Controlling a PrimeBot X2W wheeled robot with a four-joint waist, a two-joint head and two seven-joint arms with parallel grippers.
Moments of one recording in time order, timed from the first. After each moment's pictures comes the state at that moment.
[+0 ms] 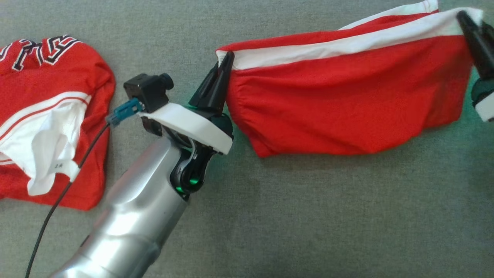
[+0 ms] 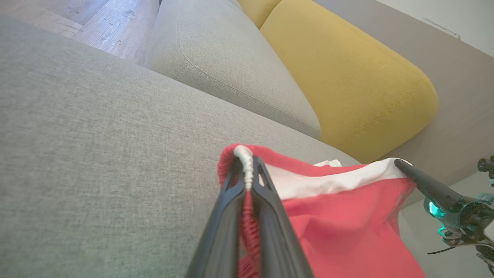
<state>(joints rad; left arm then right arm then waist) -0.69 0.12 -0.67 0.41 -0.96 -0.12 -0.09 -0.63 -0.79 0.53 0.20 1.02 0.13 0.03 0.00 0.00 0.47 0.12</state>
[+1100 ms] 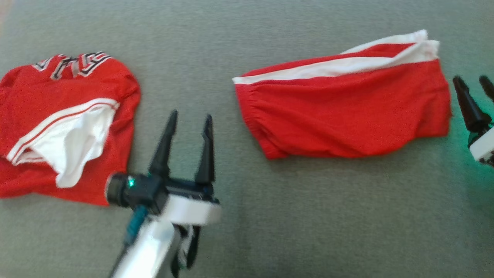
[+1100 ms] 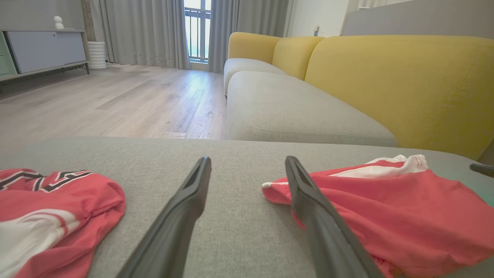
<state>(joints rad) -0.31 0.16 -0.54 0.14 -0.41 0.20 -0.25 -0.58 -0.76 0.70 0.53 1.14 0.13 -0.17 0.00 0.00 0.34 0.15</state>
